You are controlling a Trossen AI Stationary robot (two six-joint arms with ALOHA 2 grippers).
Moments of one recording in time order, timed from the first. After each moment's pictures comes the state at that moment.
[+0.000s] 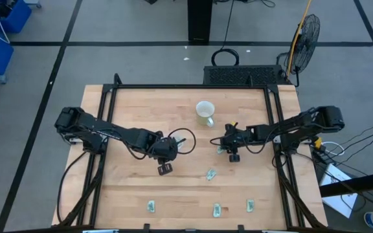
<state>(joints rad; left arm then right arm) -0.21 1.64 1.23 -0.81 -0.12 -0.48 -0.03 1.41 0.45 -0.04 0.07 -0.17</state>
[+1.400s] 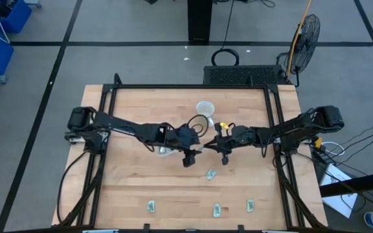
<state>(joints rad) -0.08 1.77 1.23 -0.14 -0.07 -0.23 0.04 1.41 0.45 0.62 -0.02 -0.48</state>
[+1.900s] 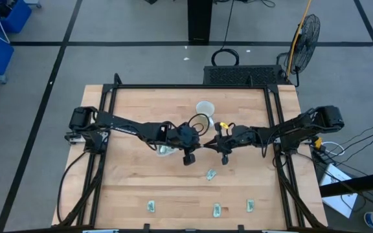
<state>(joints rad) -0.07 1.79 1.23 -0.14 -0.07 -0.19 0.04 1.41 0.45 0.63 -0.02 -0.49</state>
